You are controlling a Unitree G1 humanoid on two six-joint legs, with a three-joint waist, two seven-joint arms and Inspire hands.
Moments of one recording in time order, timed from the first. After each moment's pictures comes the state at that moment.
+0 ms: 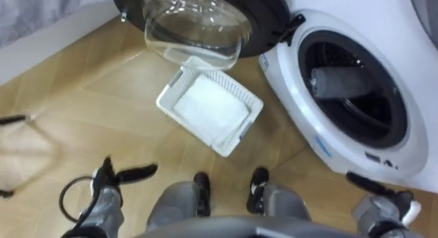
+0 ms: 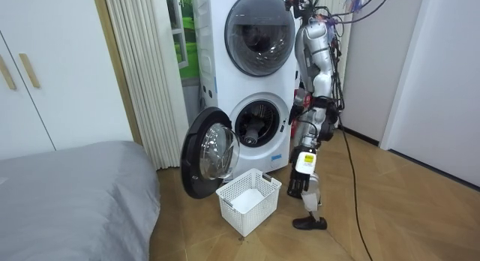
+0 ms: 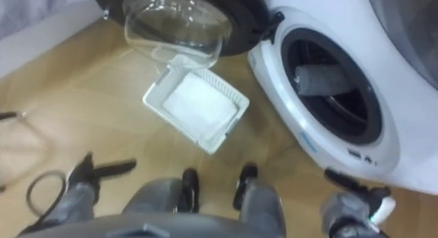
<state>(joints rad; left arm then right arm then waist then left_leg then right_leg) 0.06 0.22 -0.08 1.12 -0.51 -0.13 0.18 -0.02 -0.30 0.08 1.26 0.61 -0.16 -0.49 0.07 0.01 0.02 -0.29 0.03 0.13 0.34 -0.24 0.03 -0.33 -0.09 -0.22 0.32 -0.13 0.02</state>
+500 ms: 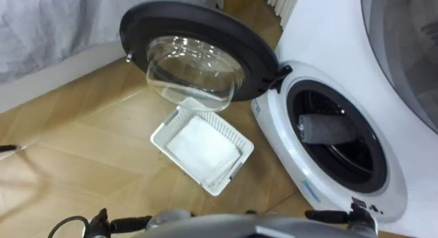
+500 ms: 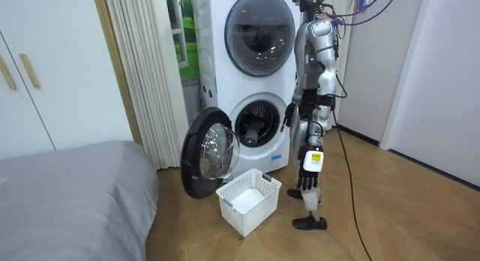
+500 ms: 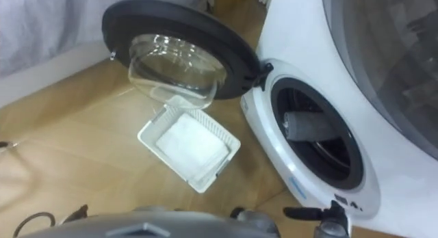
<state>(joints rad) 0.19 0.22 0.01 1.13 -0.27 -0.03 0.11 0.06 -0.24 0.08 1.28 0.30 -0.04 -0.22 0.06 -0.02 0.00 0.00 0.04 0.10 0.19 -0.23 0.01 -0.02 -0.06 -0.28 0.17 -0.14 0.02</state>
